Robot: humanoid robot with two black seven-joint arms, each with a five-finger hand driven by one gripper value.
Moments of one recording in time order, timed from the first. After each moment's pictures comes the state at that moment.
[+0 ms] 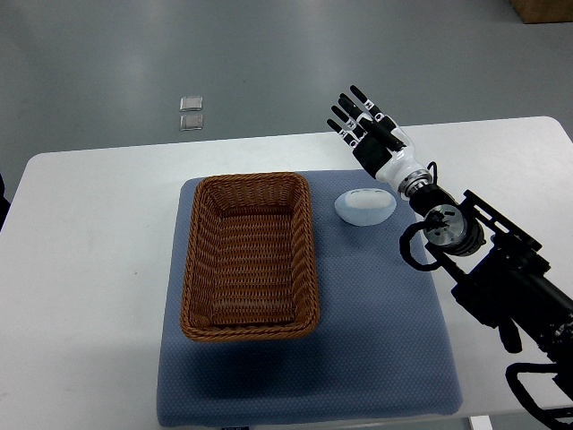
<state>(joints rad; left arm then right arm) -0.06 0.00 -0.10 -0.18 0.06 -0.06 0.06 0.64 -0.01 1.02 0.82 -0.16 0.16 0.18</state>
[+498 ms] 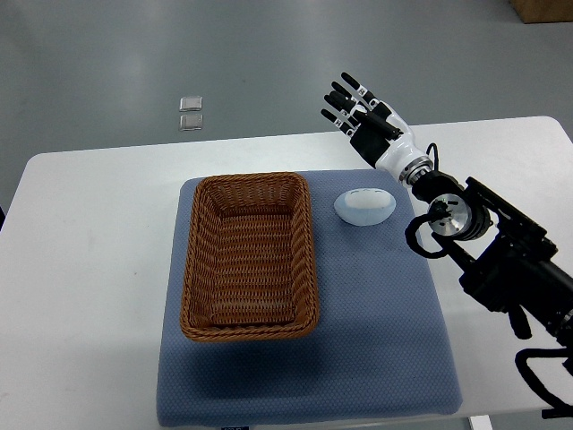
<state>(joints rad) -0.06 0.00 -0.11 -0.18 0.06 -0.06 0.06 0.73 -0.10 0.91 0.82 -0.28 0.23 0.17</state>
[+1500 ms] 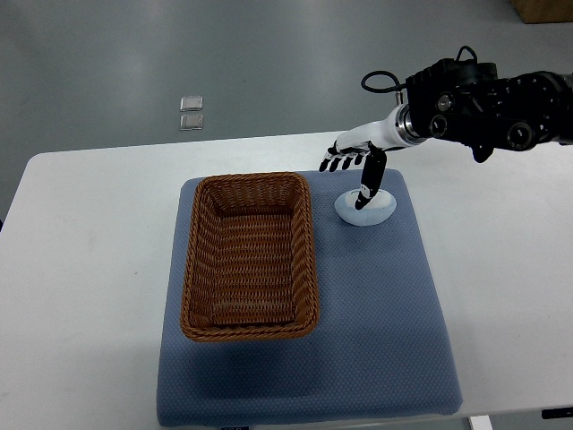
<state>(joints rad) -0.06 0.00 -0.11 -0.18 0.06 -0.06 0.06 1.59 -0.29 -0.54 0.97 -0.61 0.33 -0.03</state>
